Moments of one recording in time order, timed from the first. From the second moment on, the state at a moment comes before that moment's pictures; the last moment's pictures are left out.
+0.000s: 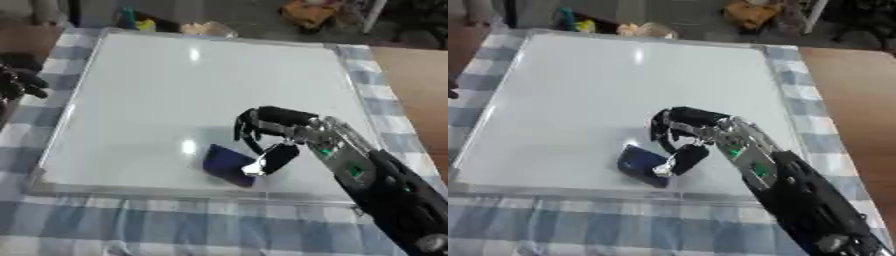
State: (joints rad) left arm -0.33 0.46 0.05 -1.62 0.20 -0.02 -0.16; right arm -0.60 -0.33 0.47 -1.42 0.59 -0.19 0.51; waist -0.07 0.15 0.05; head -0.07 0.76
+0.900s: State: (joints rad) left arm -0.33 0.46 0.05 -1.62 0.20 -0.01 -0.16; right arm -0.59 -0.33 0.48 -1.42 0.59 -0.20 0.52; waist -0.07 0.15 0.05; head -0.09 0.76
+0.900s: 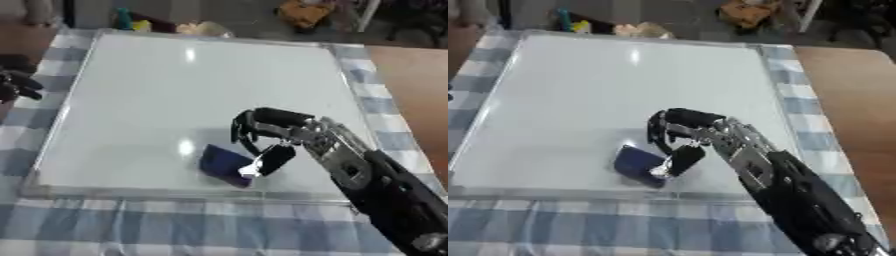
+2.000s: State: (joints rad) left arm -0.33 0.46 0.05 -1.62 0.21 -0.01 -0.16; right arm -0.59 -0.32 0.49 -1.44 0.75 -0.21 0.52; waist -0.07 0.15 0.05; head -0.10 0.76
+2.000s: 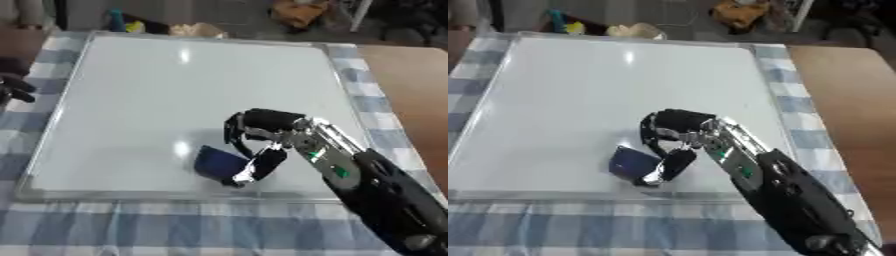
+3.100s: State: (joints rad) left arm -0.33 0.46 0.05 -1.62 0.21 -0.01 -0.16; right arm -0.59 -0.30 0.50 -1.42 0.83 -0.22 0.51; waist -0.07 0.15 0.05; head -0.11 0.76
